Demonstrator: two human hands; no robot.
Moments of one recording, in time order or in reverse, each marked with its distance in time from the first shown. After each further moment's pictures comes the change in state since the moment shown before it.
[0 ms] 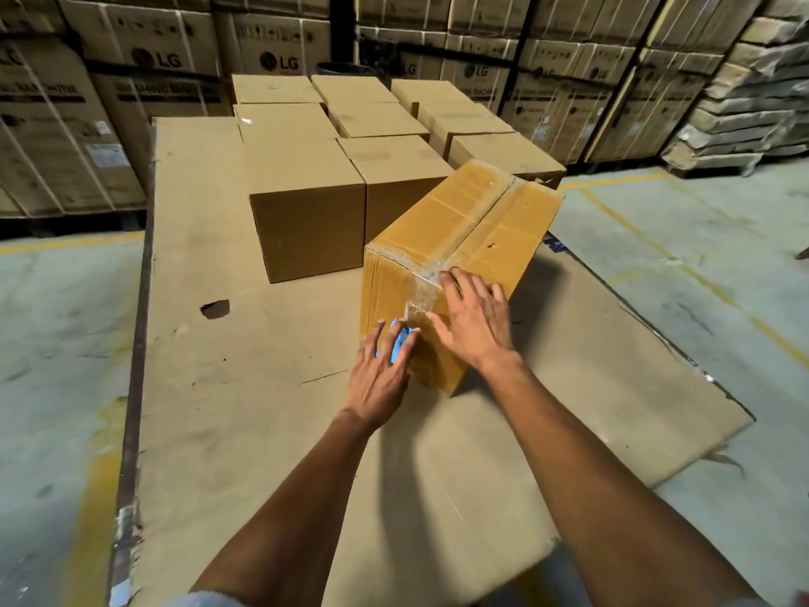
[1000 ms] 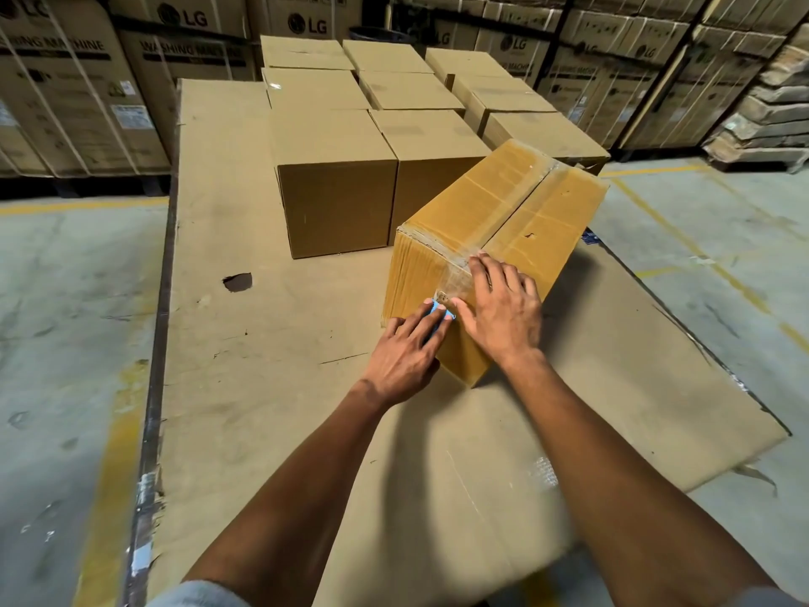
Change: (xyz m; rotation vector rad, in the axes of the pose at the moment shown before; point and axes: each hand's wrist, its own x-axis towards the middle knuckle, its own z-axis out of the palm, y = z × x) left_hand 0.011 -0.007 -0.024 0.149 -0.031 0.200; right_hand 0.003 -0.014 0.006 -0.074 0.034 0.063
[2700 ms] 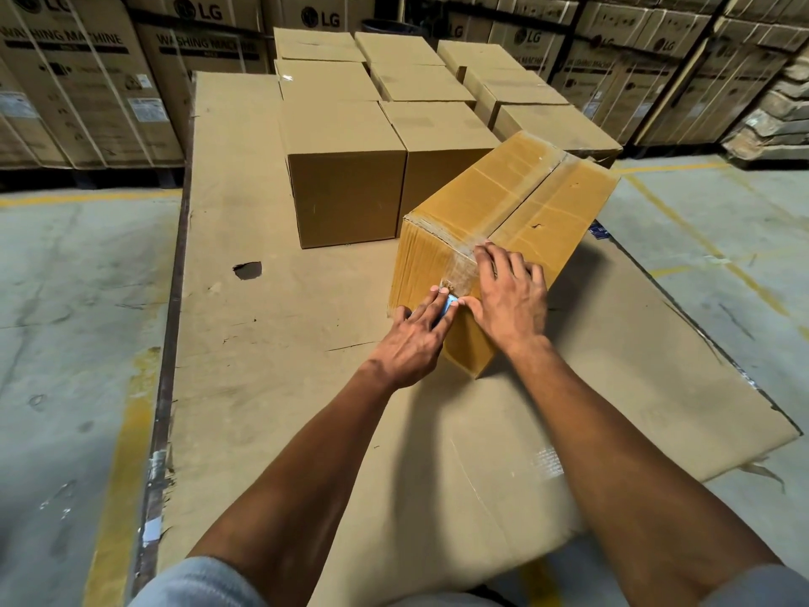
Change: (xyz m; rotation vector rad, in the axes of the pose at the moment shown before) left_hand 0.008 0.005 0.001 -0.106 -0.065 -0.039; right_hand -0.003 -0.004 -0.025 -0.050 -0.073 -0.010
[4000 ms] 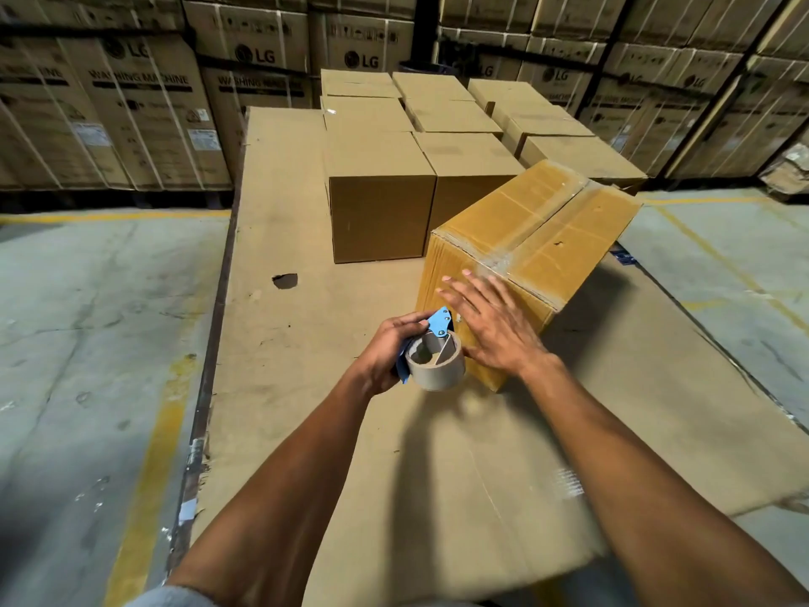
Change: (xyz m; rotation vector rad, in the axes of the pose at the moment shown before) left_hand -0.047 -0.014 -0.052 -1.742 0.151 -0.651; right_hand -0.008 -0.018 0.016 0.157 -0.051 -0.521
